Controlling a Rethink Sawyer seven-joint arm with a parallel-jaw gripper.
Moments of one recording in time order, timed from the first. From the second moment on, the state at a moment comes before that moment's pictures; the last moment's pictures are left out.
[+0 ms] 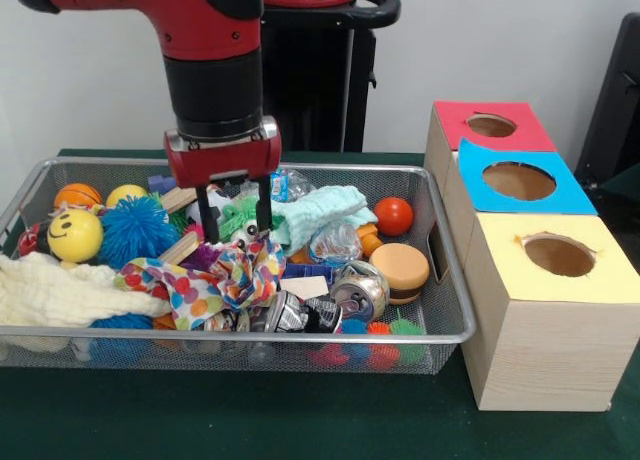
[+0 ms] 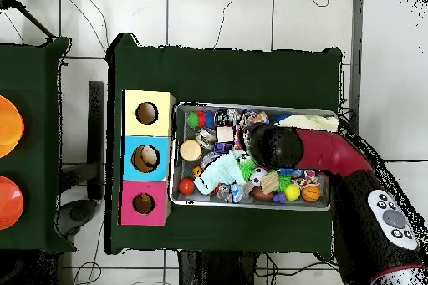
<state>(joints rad) -0.69 -0.64 0.41 1.64 -0.40 0.59 1.38</state>
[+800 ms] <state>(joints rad) -0.75 -0.72 0.41 1.77 -0.43 0.51 1.38</state>
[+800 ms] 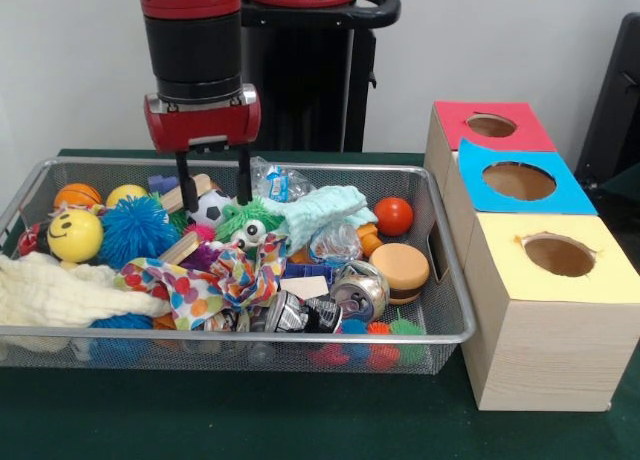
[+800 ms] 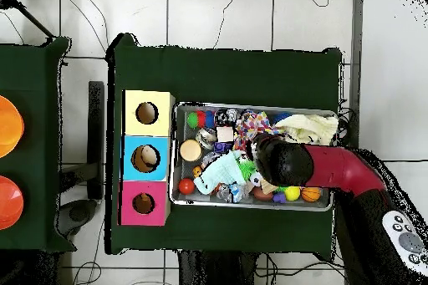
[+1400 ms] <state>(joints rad) -0.76 -0.73 0.41 1.86 -0.50 0.47 1.38</state>
